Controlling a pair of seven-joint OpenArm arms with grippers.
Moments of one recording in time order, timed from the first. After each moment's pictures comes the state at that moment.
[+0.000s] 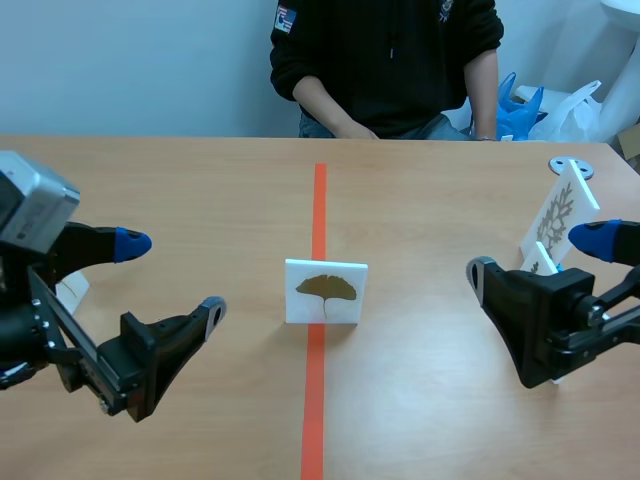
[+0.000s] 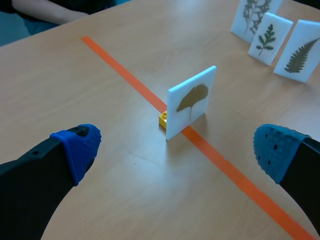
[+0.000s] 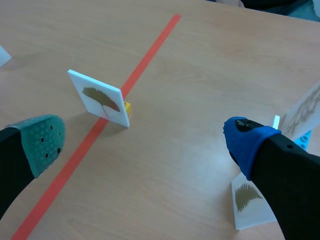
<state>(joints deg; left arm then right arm) 27.0 -30.0 2.8 106.0 -16.1 -29.0 -0.4 -38.3 16.2 17.5 119.2 23.5 32.4 -12.6</state>
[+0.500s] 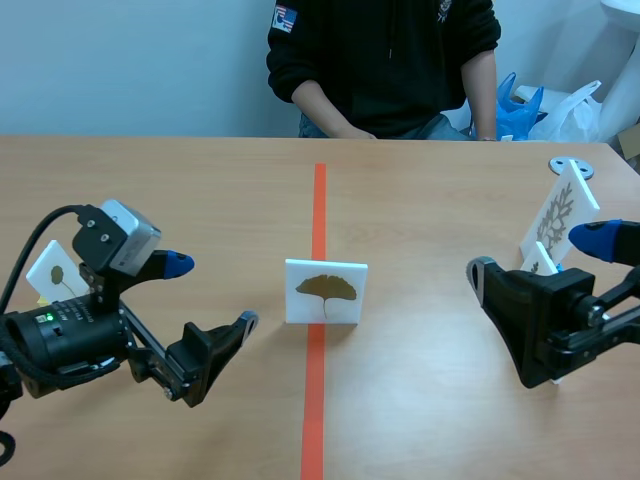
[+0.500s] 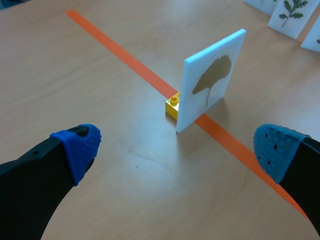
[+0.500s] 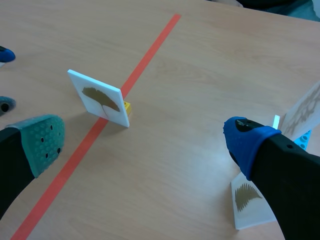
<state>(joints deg) 10.7 -26.5 14.6 83.8 -10.3 -29.0 -8.1 -38.3 16.2 17.5 119.2 23.5 32.4 -12.6</state>
